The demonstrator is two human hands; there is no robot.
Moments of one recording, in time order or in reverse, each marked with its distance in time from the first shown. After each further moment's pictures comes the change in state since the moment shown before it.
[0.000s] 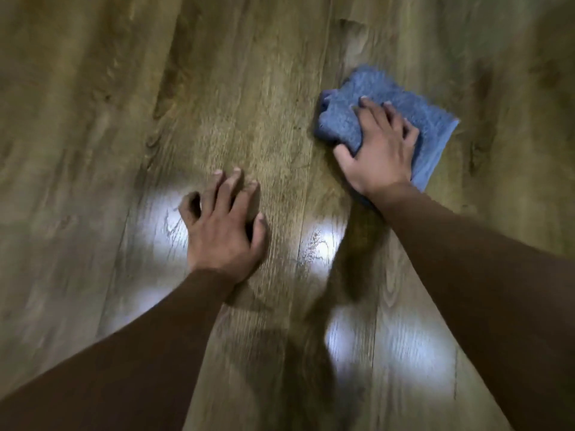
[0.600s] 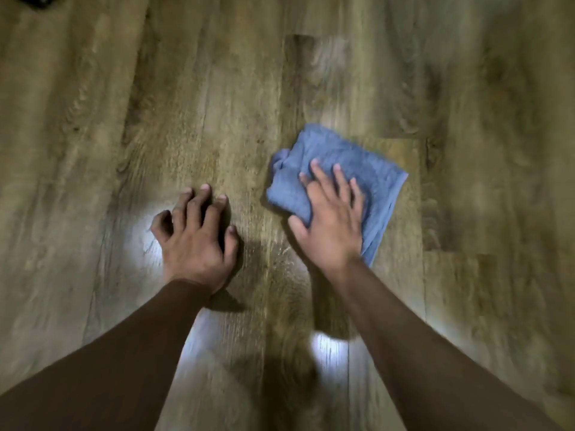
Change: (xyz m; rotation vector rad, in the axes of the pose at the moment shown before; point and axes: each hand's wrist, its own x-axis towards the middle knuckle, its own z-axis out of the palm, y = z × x) left_hand 0.002 0.003 0.005 0.043 0.007 0.009; right_hand -0.100 -0.027 -0.009 0.104 -0.100 0.038
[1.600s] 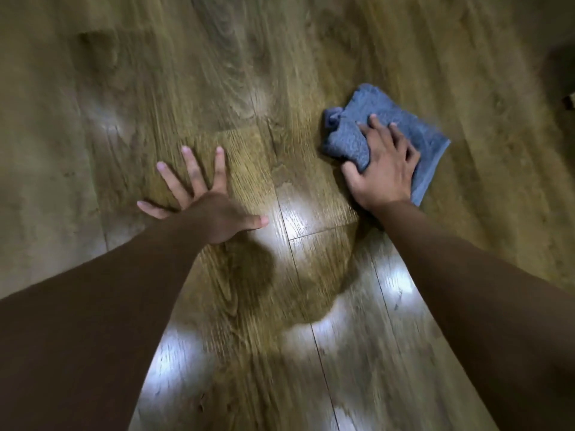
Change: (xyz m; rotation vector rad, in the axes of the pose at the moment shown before) left_hand 0.090 0.270 -0.007 0.032 -0.945 -0.047; right_hand -0.009 0.308 -0.077 -0.077 0.179 0.429
